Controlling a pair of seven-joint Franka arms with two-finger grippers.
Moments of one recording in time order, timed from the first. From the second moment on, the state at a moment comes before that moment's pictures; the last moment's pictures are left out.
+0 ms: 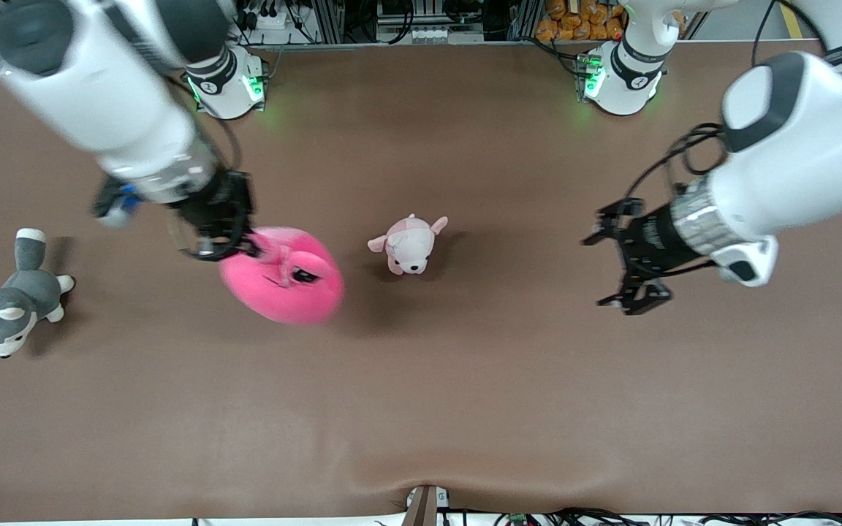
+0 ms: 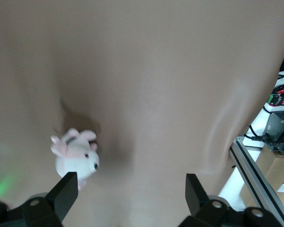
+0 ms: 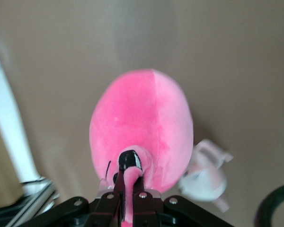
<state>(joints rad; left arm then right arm) 0.00 0.30 -0.29 -1.41 -0.28 1.79 -1.85 0.30 0.29 0.06 -1.25 0.09 1.58 2.05</state>
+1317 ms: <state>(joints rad) 0.18 0.14 -0.29 -1.40 -0.01 1.50 -0.57 -0.36 0.55 0.05 -1.57 0.36 1.57 0.74</state>
